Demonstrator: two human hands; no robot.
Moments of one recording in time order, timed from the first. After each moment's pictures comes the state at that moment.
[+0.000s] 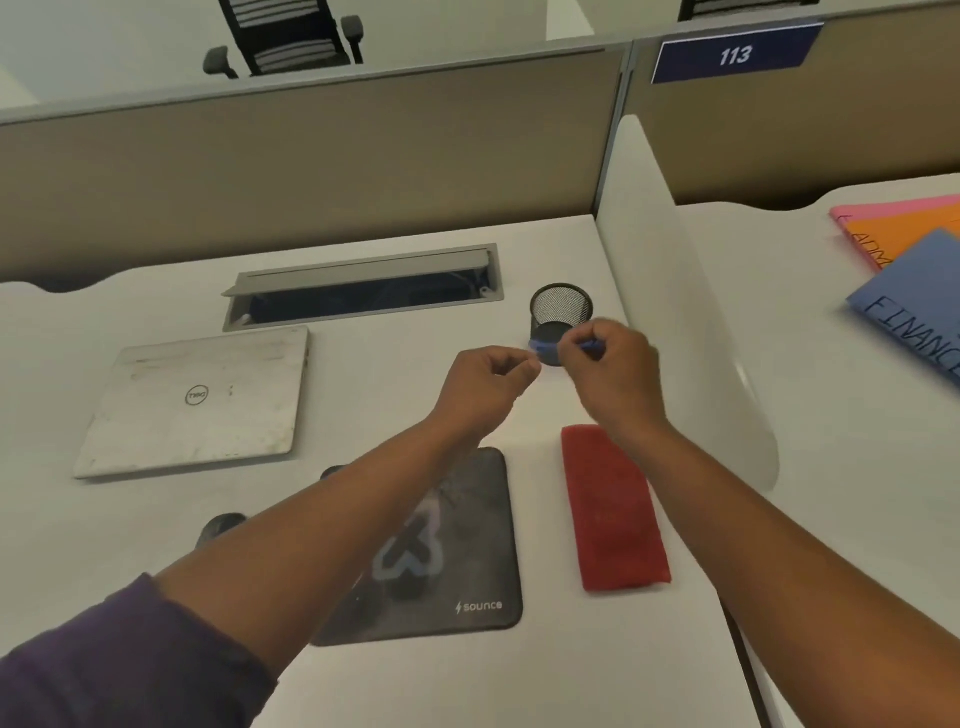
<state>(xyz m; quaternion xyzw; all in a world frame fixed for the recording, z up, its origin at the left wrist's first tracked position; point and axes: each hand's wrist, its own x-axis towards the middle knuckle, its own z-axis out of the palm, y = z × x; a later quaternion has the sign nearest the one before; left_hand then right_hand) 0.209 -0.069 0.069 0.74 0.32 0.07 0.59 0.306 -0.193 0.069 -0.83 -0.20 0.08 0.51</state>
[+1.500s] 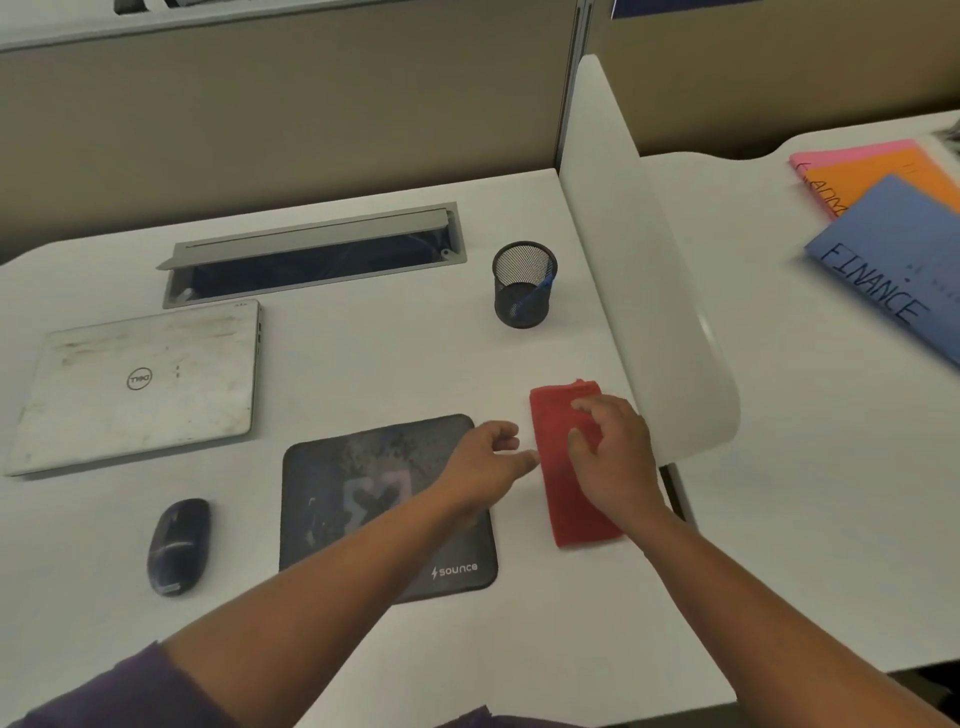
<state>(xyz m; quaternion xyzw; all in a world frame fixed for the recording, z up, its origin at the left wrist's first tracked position) 0.157 -0.134 -0.014 0.69 0.37 -0.12 0.62 0.252 -0.286 -0.029 -0.91 -0.19 0.11 0.36</state>
